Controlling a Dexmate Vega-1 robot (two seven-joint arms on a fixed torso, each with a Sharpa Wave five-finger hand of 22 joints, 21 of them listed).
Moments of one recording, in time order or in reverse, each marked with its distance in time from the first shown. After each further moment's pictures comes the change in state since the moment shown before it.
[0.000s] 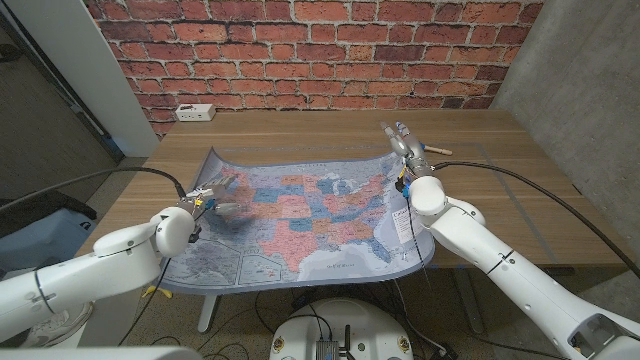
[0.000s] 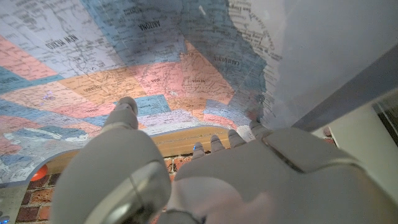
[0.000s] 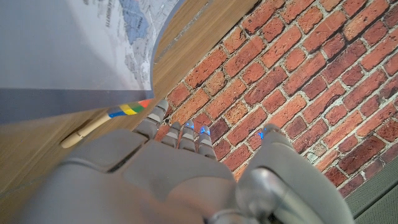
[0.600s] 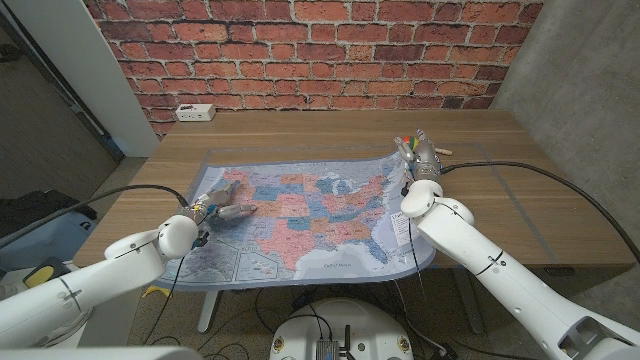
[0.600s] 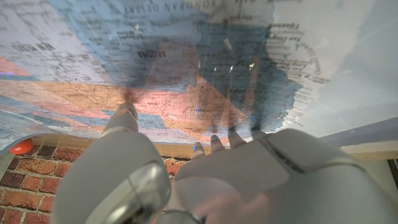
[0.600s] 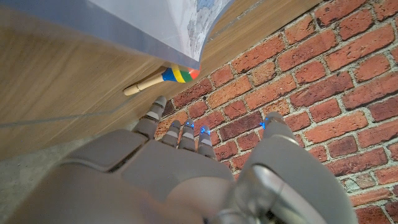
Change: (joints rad) left arm -0.098 -0.137 0.076 0.270 -0.095 -0.267 0.017; left_hand -0.032 0.015 -0.019 0.019 0.000 0.000 0.000 0.001 0.000 0.000 0.000 0.005 0.000 0.000 -0.007 0.009 0.000 -0.009 -0.016 0.014 -0.005; right arm 0.018 0.053 -0.043 -0.115 -0.119 -0.473 -0.173; right_hand 0.108 -0.040 0.014 -0.093 -0.047 0.020 0.019 0.007 0.005 0.017 0.001 0.000 0.004 0.079 0.027 0.020 0.003 0.071 0.072 0.015 0.000
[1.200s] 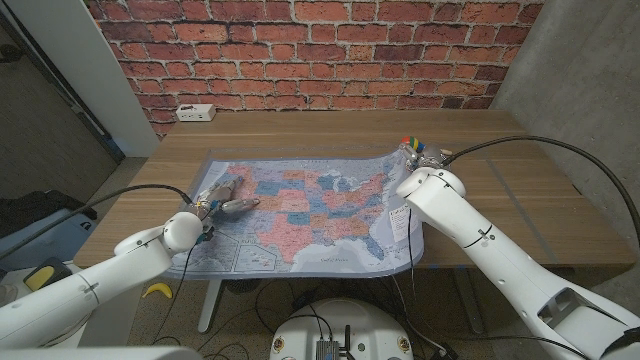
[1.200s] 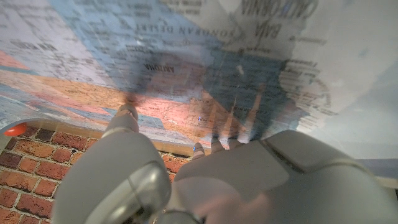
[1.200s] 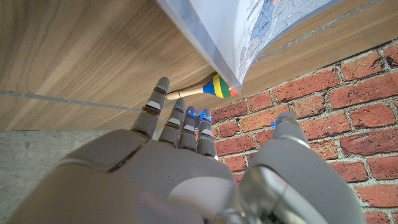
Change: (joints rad) left arm -0.080 -0.056 0.063 0.116 -0.027 -0.076 -0.041; left_hand -0.004 0.004 -0.008 0.008 0.000 -0.004 -0.004 0.004 0.000 -0.001 -0.001 0.003 -0.001 -0.011 -0.015 -0.008 -0.003 -0.071 -0.072 0.000 -0.039; right arm 0.141 0.039 -0.030 -0.030 0.077 -0.444 0.036; right_hand -0.023 -0.044 -0.028 -0.008 -0.014 0.248 0.069 0.041 0.009 0.230 0.061 0.047 0.012 0.277 -0.006 0.067 0.019 0.243 -0.011 0.056 0.010
